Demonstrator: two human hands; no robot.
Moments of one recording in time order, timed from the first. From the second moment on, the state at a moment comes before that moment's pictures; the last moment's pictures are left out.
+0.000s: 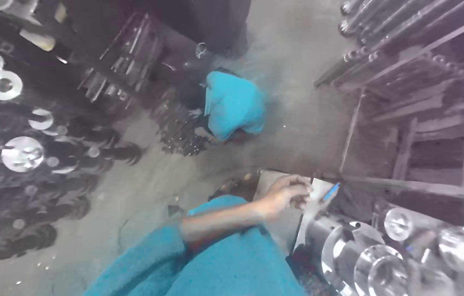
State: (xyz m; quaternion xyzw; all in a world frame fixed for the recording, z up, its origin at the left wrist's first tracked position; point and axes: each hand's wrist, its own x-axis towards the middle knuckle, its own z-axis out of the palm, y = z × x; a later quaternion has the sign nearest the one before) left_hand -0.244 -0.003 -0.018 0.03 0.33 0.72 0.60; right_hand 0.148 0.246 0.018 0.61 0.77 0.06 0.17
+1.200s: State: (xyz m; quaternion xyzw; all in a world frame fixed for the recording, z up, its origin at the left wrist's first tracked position) left_hand -0.215 0.031 -0.031 0.11 0.12 0.71 0.68; right_hand -0.003 0.123 0.068 0.50 0.85 -0.13 -0.13
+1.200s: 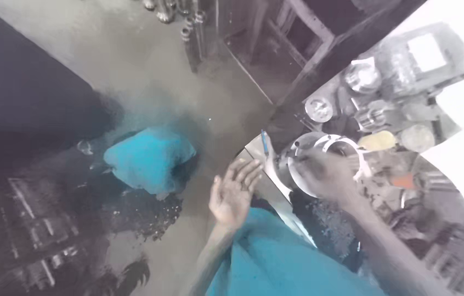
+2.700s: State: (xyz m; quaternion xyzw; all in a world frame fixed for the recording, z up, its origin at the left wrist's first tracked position) left_hand -0.186 0.037 -0.011 0.35 0.22 0.64 0.64; right_hand -0.056 0.091 0.028 0.49 0.58 -0.39 -0.52
